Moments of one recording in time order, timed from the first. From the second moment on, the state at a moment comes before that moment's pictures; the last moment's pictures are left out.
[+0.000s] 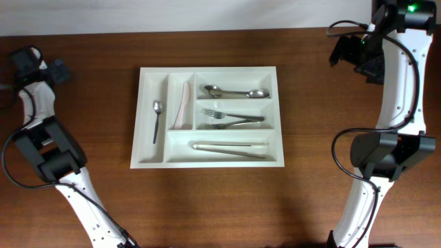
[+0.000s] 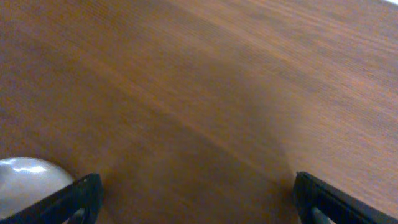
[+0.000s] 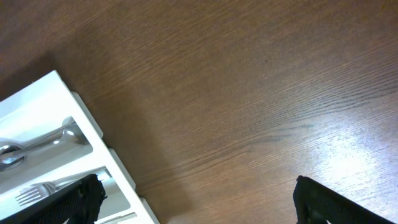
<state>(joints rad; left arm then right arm) 0.47 2.73 2.32 -0.39 -0.04 -0.04 -0.16 2.29 2.61 -1.64 -0.06 0.41</state>
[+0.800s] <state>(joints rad) 0.46 2.74 2.36 -0.38 -0.02 -0.05 -0.16 2.29 2.61 -1.64 -0.06 0.41</state>
